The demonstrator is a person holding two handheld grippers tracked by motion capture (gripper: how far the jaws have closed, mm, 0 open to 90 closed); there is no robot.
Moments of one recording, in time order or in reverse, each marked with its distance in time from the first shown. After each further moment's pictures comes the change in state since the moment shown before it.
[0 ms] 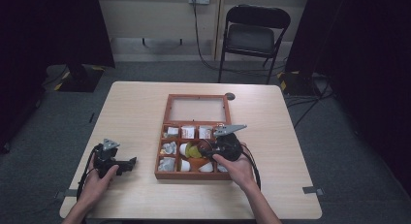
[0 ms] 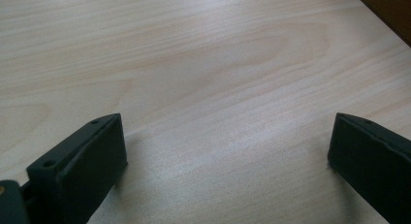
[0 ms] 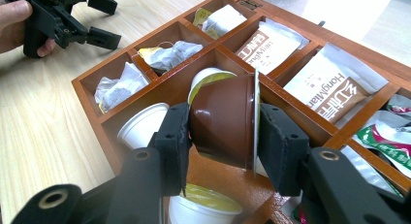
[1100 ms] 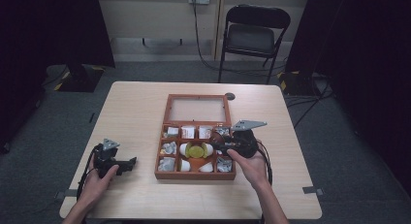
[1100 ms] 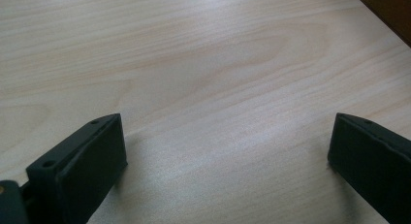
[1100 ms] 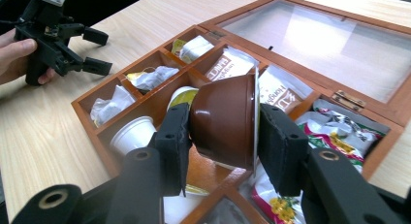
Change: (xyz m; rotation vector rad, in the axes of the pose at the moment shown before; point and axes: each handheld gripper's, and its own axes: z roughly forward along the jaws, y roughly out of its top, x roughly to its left) left arm 0.000 0.000 0.000 0.000 0.000 0.000; right arm -0.016 0.000 -0.042 -0.093 -0.048 0.045
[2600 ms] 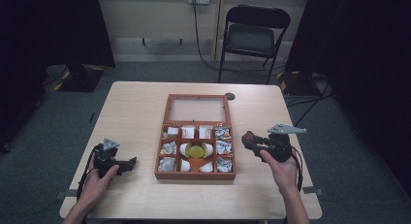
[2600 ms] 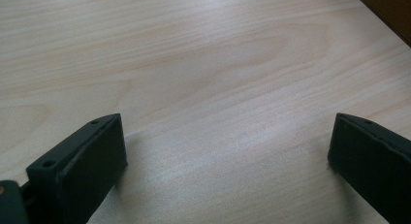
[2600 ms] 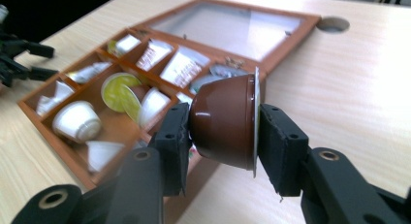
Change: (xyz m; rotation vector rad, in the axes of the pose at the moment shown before) left arm 0.000 0.000 0.000 -0.002 0.001 0.000; right arm -0.049 -0.038 -0.066 -0.055 -0.152 0.112
